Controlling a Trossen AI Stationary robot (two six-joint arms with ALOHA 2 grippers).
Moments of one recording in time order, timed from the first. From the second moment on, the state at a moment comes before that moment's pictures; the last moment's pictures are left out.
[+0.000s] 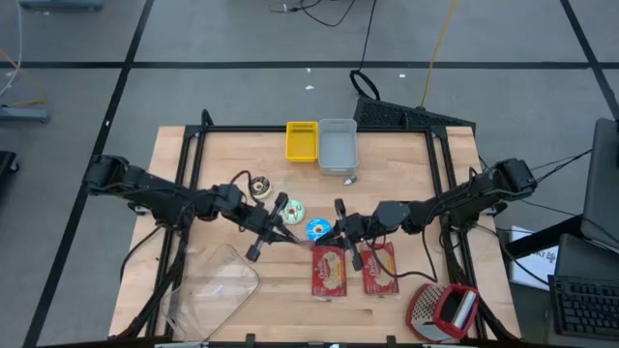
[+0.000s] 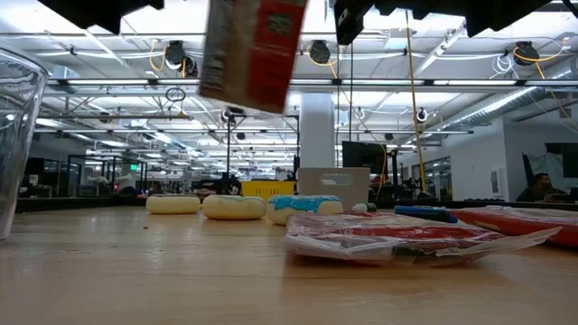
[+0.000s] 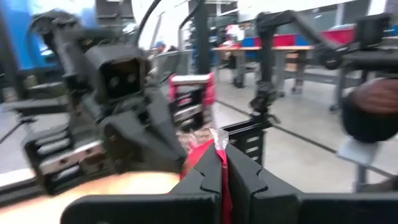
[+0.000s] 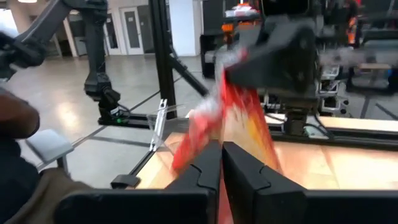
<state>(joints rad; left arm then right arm) -0.17 1.31 0.66 0.73 0.35 0.07 0.25 1.49 0.76 0.74 -0.05 0.07</state>
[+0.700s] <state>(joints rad) -0.64 0.68 0.32 0.58 0.00 0.06 0.23 1.40 0.73 0.62 -0.05 0.05</state>
